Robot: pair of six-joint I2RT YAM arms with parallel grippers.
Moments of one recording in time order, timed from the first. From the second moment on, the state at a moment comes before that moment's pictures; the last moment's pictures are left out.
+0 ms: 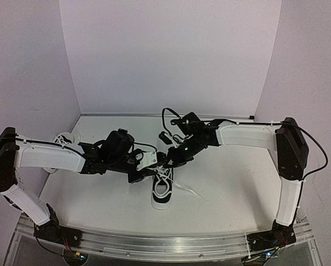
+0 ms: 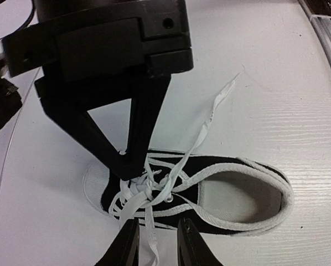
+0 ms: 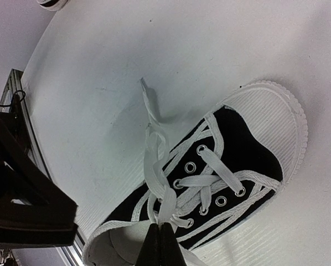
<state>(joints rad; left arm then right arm) -0.95 1.54 0.91 -0.02 0.17 0.59 0.80 1.97 1.50 -0.52 -0.45 0.22</state>
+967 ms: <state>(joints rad) -1.00 1.73 1.03 -0.08 -0.04 0.81 0.78 1.98 1.50 -0.50 -0.48 0.23</state>
